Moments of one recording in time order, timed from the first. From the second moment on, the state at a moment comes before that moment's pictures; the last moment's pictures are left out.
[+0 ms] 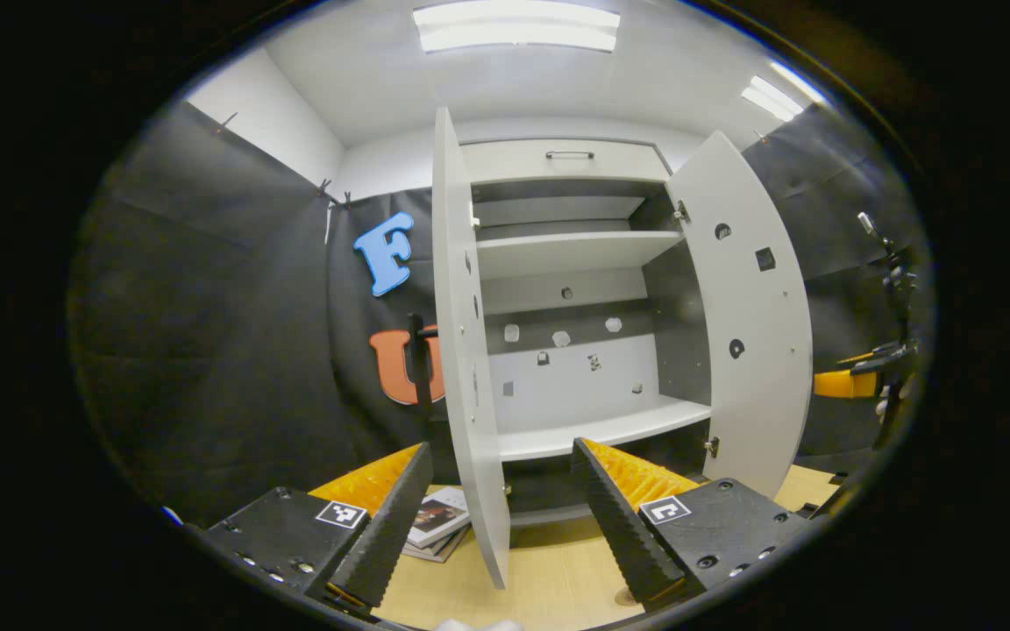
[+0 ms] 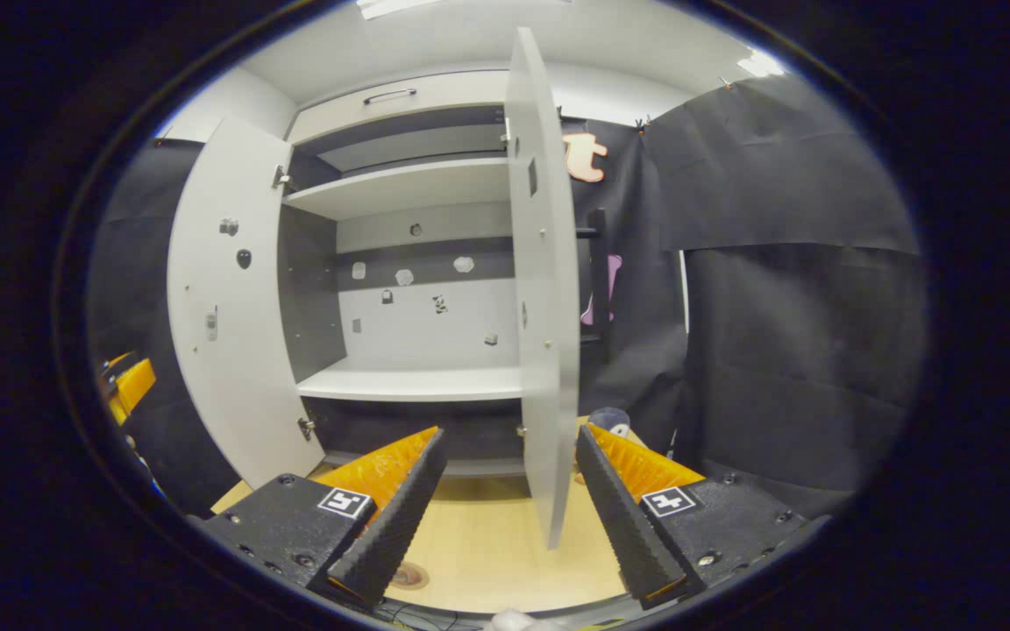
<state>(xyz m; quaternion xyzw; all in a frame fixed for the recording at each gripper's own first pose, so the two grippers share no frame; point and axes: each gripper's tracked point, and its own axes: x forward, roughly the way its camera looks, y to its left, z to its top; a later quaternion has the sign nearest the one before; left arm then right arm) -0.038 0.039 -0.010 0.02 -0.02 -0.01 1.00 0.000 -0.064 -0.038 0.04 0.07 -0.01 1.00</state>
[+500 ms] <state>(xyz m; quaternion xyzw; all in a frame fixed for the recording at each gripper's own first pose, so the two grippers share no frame) -0.042 -0.041 -0.032 0.02 0.04 0.05 1.00 0.051 -0.224 0.006 0.04 0.04 -0.01 1.00</state>
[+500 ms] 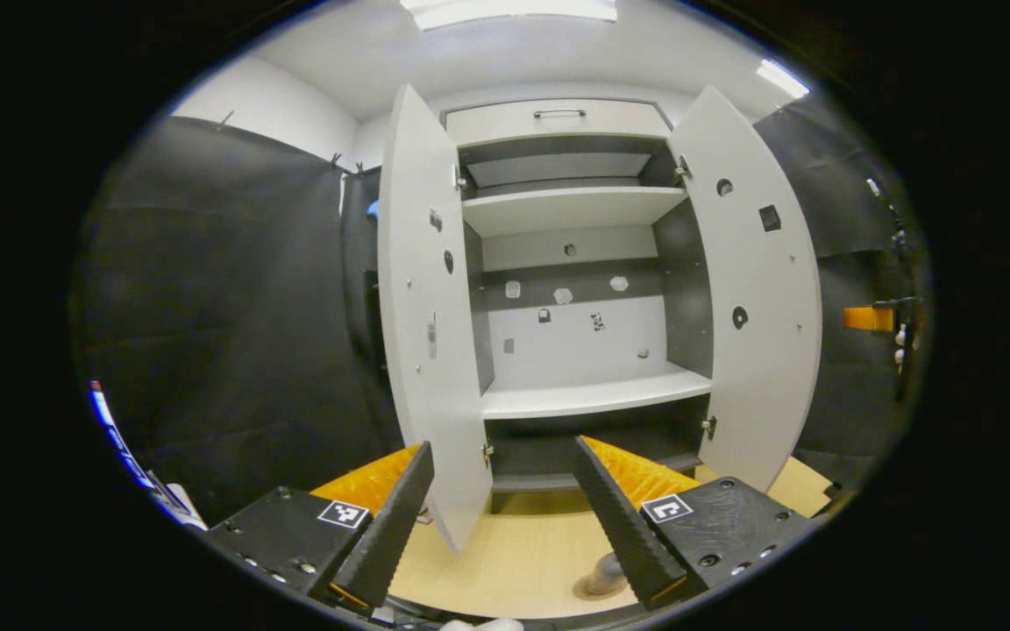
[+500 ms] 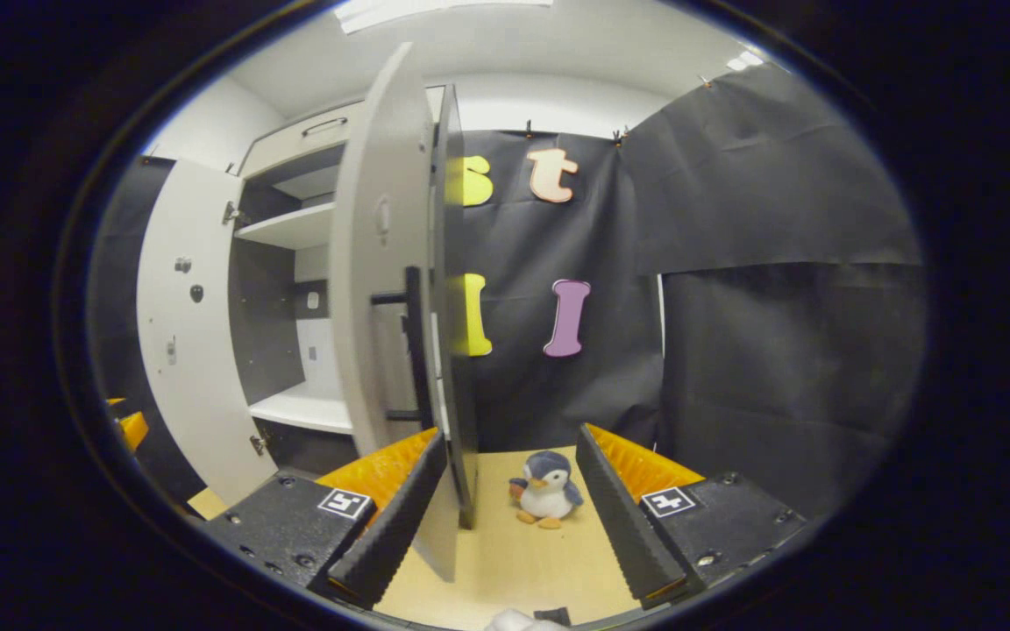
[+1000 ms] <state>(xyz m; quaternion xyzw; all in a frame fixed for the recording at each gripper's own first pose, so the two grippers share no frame) -0.067 -0.080 -0.022 0.00 0.04 0.13 0.99 0.114 -0.268 0.019 0.06 0.04 0.05 1.00</state>
